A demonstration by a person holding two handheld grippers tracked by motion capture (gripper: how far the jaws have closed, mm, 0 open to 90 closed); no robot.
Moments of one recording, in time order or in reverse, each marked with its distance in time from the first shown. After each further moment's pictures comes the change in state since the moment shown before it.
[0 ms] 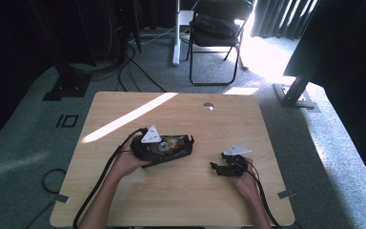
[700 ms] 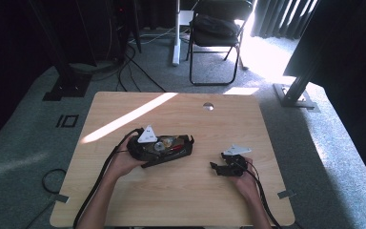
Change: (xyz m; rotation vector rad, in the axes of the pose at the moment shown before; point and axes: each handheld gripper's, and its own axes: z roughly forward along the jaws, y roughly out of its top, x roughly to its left) left arm 0.007 -0.011 -0.001 0.025 0.025 -0.012; right arm 0.000 0.000 0.001 -0.001 -0.001 -0.005
